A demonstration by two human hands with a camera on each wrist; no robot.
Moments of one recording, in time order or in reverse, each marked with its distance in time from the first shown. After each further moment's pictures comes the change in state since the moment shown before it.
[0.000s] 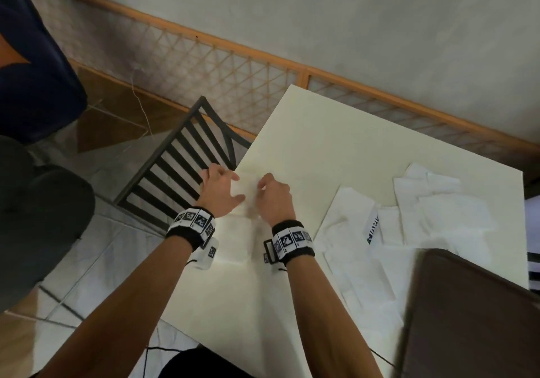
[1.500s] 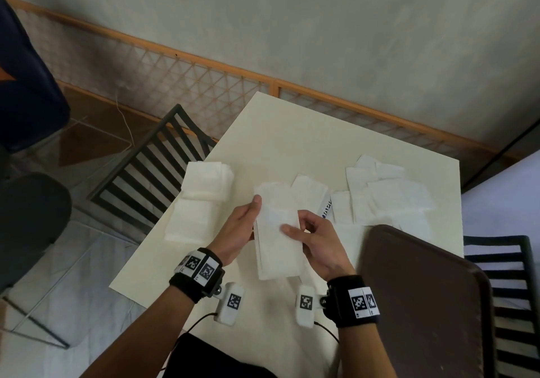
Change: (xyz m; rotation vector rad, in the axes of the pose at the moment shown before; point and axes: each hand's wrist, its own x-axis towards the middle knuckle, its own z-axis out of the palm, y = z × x) left_hand -0.170 0.147 0.048 -1.176 -0.322 0.003; right_hand -0.164 0.154 -0.115 1.184 -0.157 0.137
